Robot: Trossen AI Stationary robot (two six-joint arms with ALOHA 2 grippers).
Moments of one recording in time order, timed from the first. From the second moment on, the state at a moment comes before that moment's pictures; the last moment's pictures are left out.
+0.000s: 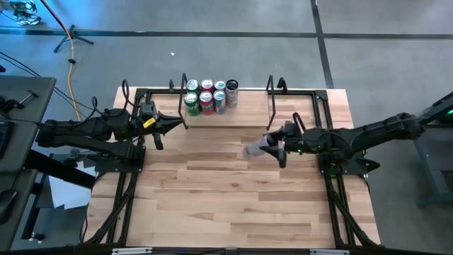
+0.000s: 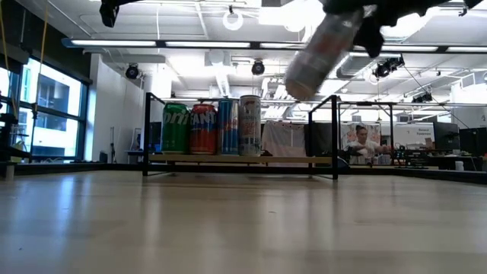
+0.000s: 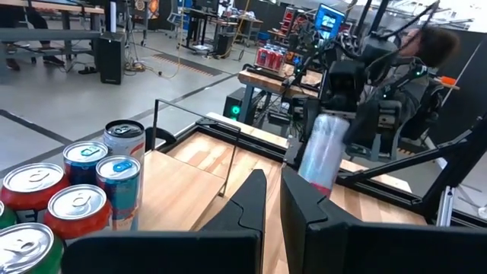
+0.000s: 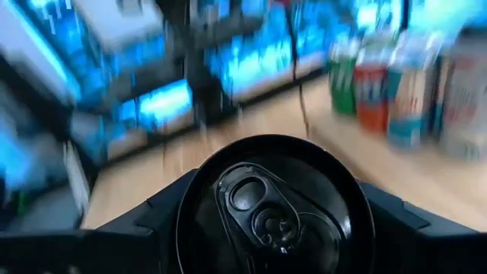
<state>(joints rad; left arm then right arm) -0.04 0.59 0.70 -0.19 -0.36 -0.26 0.18 0.91 0.62 0.04 0.35 0.41</state>
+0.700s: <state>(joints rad) -0.04 0.65 0.69 -0.15 -0.39 -0.19 0.17 1.20 0.67 0.74 0.47 0.13</state>
